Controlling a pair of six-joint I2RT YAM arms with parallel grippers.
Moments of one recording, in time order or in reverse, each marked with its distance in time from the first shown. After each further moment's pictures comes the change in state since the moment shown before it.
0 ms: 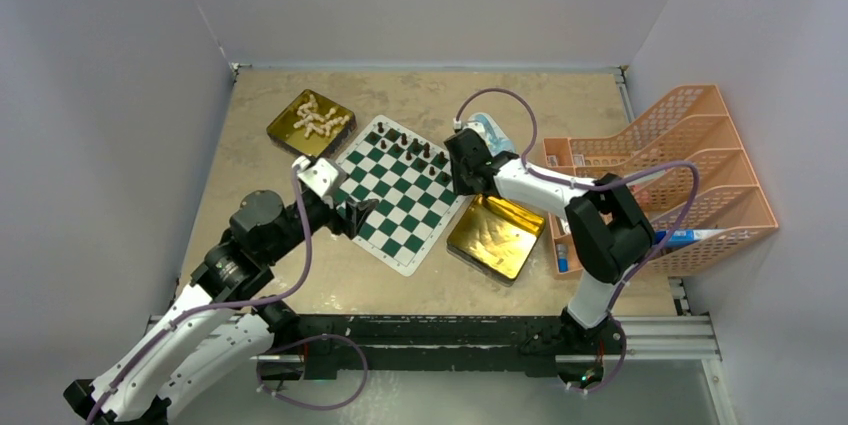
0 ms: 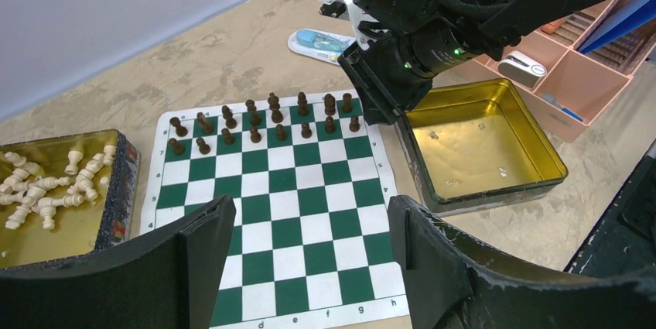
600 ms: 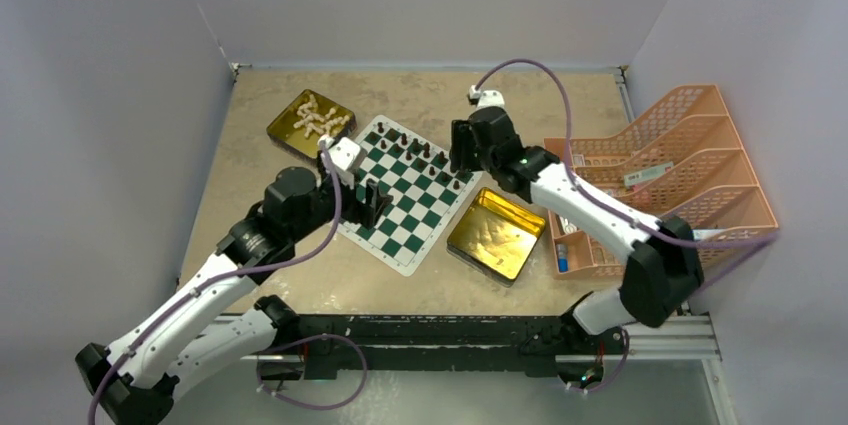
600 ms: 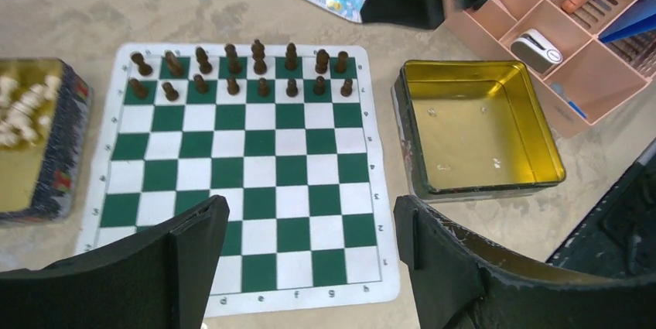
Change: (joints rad) left arm 0.000 0.162 0.036 -0.016 -0.032 -0.118; right arm -0.004 -0.247 0.014 0.026 -0.050 -0.025
